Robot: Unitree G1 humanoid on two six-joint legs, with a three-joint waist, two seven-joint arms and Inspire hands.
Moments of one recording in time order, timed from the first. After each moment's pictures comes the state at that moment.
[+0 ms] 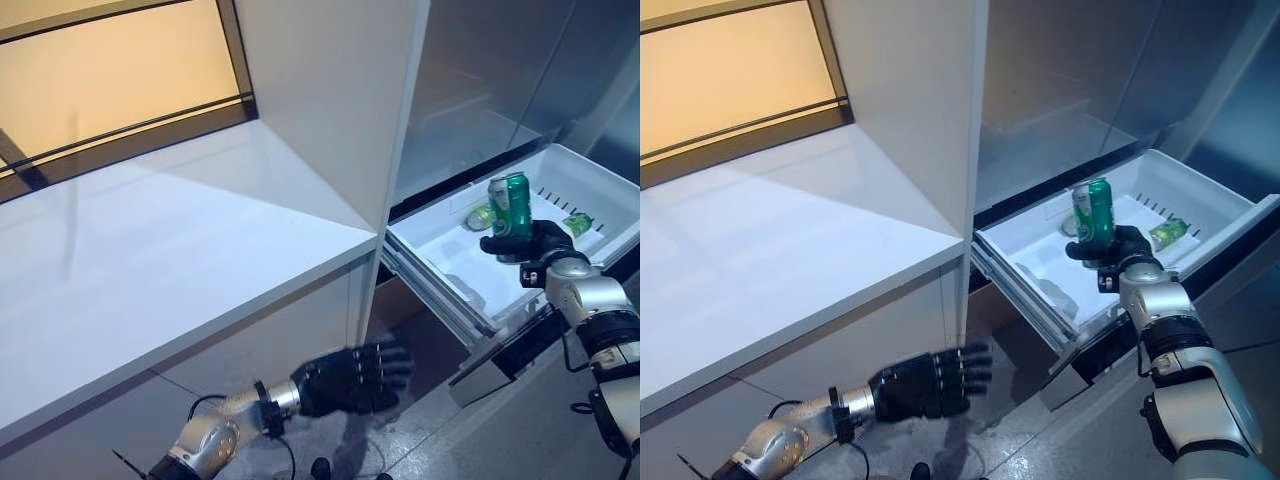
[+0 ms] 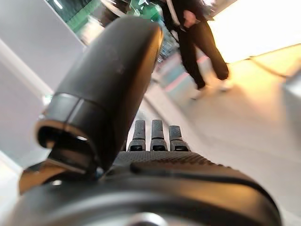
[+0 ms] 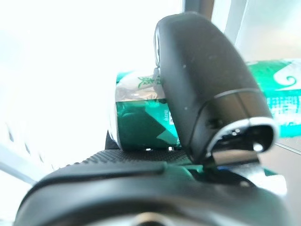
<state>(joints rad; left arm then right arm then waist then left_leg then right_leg) 0.00 0.52 -0.56 0.12 -0.86 0.33 -0.60 -0.78 -0.79 0.31 0.85 0.50 0.33 -0.15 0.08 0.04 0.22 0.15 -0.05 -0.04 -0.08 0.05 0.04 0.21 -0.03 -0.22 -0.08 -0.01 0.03</state>
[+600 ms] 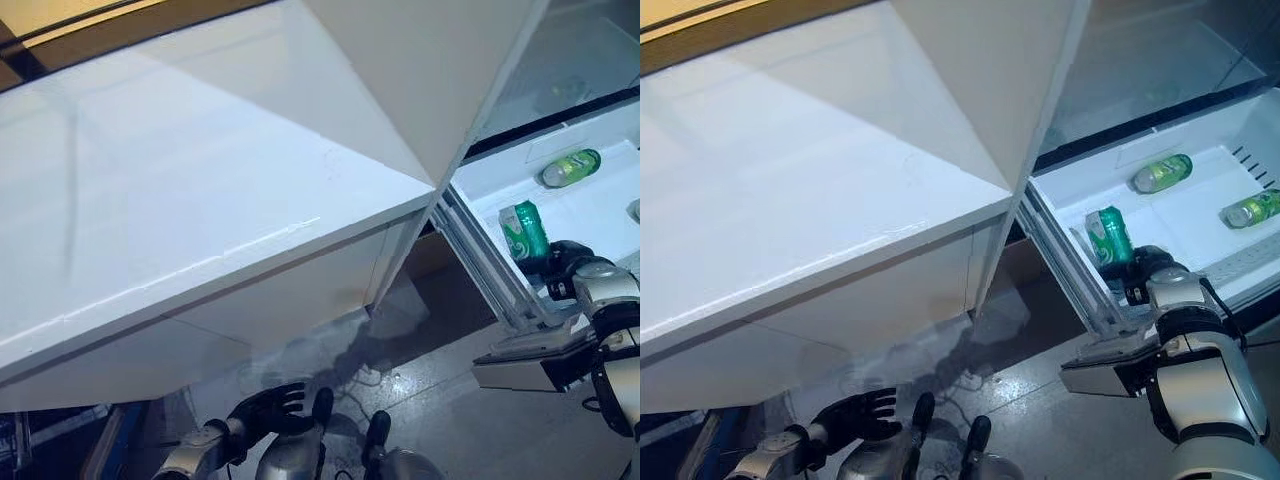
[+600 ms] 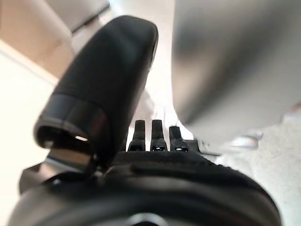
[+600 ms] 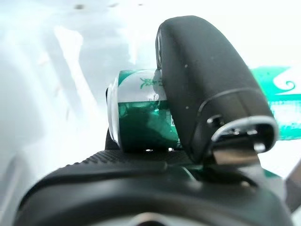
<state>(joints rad) -0.08 0.40 -0.37 0.90 -0.45 0.01 -0.37 -0.85 -0.80 0.31 1.09 0.20 0.39 0.10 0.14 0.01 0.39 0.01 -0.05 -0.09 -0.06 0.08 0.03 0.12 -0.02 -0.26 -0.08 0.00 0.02</state>
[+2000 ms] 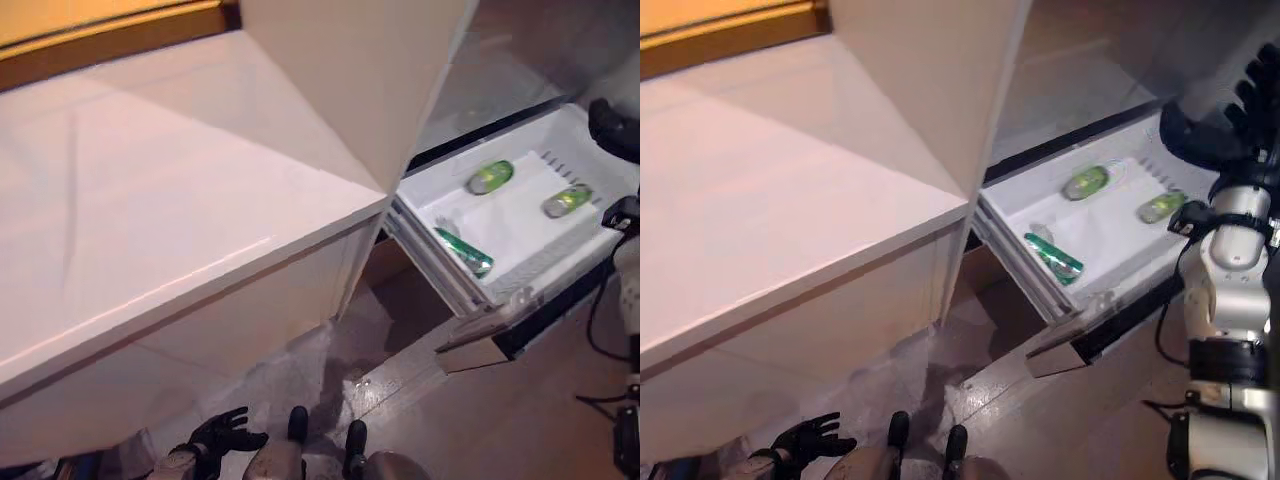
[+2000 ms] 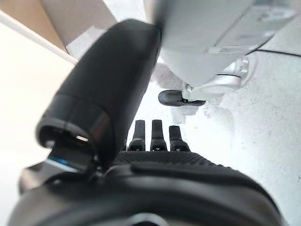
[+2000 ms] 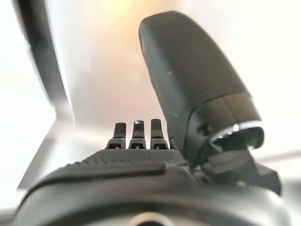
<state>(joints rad) 0.00 0.35 -0.11 1.04 -0.27 0.05 -0.20 -0.47 -0.73 -0.25 0.27 0.48 -0.10 -0.41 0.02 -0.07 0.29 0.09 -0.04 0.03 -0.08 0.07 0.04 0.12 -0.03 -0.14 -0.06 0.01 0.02</state>
